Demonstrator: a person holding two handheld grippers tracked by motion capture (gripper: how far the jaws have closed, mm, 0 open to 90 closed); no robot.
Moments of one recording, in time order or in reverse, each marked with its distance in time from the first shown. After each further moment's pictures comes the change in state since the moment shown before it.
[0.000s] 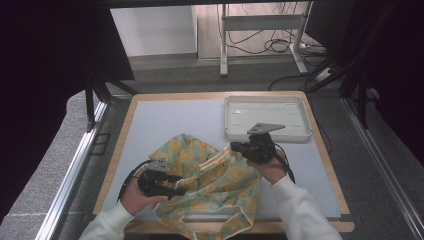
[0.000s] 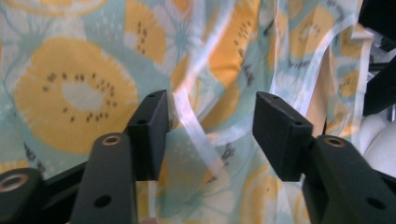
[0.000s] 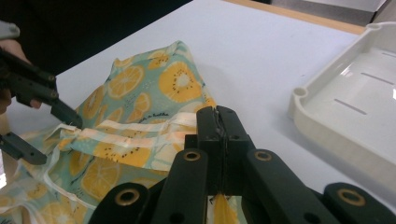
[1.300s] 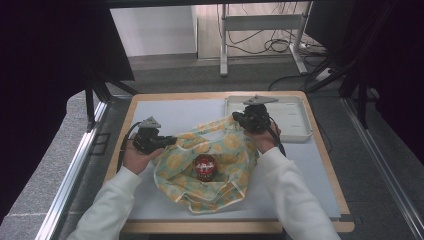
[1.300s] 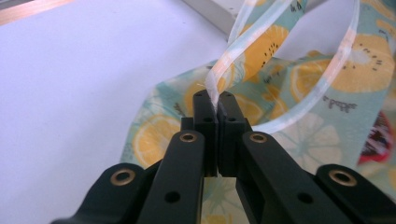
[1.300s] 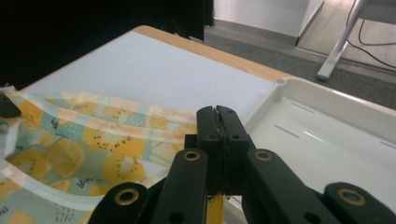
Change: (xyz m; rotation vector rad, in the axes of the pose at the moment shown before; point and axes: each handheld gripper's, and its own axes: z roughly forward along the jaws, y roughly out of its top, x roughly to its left) left arm 0.083 0.063 -0.025 -0.171 0.278 -0.122; right arm -0.046 0.054 0.037 -0.051 -0.217 0.001
